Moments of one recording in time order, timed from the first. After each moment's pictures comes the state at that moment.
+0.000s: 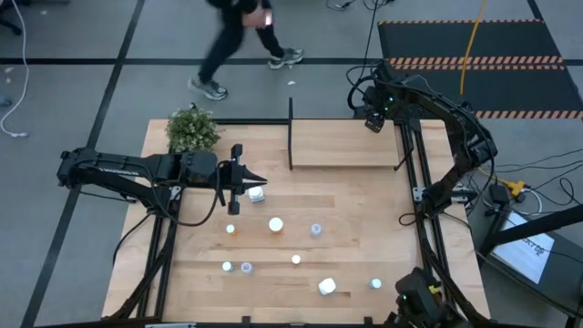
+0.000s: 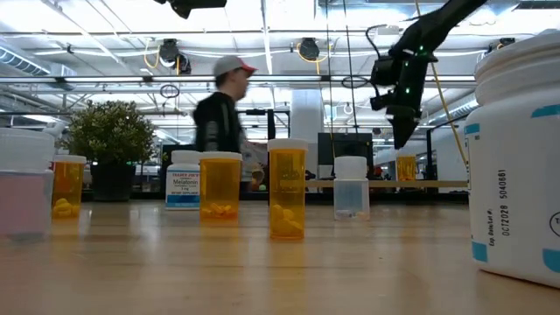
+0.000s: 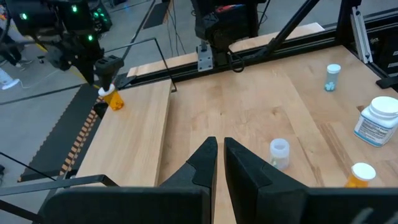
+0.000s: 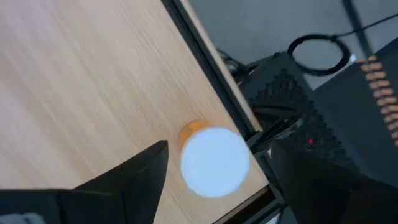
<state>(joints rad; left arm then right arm) -0.05 1.06 0.93 -0.23 -0.11 0.23 -1.03 1.61 1.33 -0.93 0.03 -0.50</state>
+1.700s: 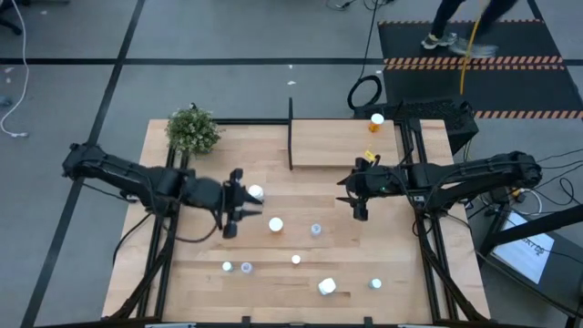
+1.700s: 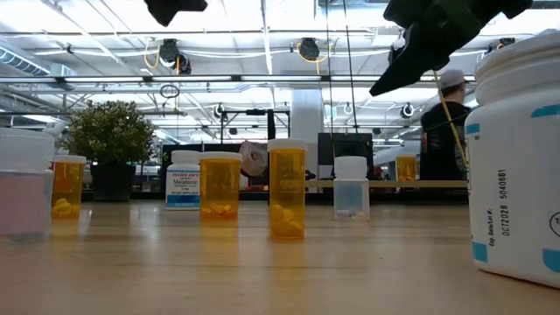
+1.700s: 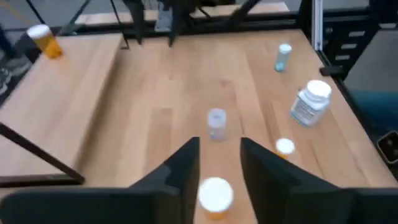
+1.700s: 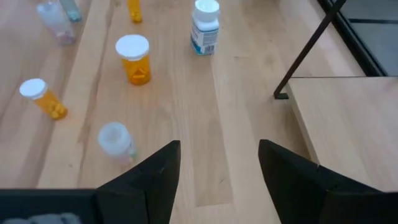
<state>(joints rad) -0.30 1.13 0.94 -0.34 -0.22 -0.11 0.05 1.05 0.71 -0.33 0.16 0.04</state>
